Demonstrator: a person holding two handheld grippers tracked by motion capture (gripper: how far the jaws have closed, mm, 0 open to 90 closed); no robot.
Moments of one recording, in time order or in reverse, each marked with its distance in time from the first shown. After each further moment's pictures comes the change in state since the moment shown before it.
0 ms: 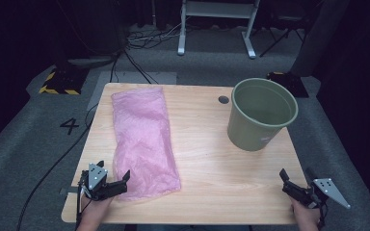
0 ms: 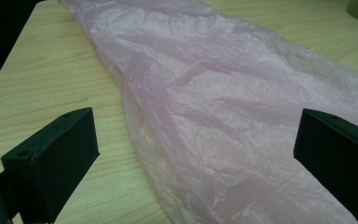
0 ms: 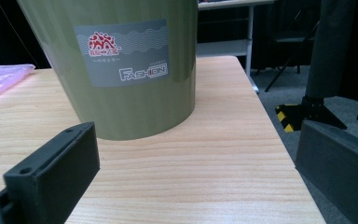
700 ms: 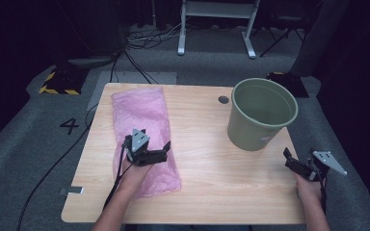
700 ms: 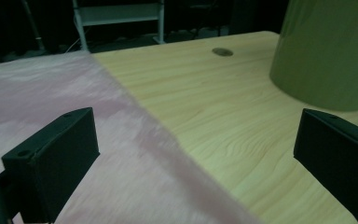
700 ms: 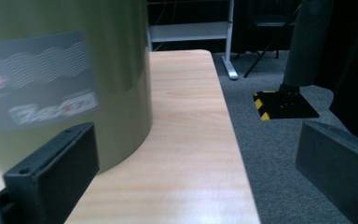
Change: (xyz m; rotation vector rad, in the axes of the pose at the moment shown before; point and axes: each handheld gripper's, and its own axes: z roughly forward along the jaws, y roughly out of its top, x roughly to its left) left arm -0.081 0.100 0.088 -0.065 -0.184 0.031; right arm -0.031 0.035 0.069 0.089 -0.092 -0.035
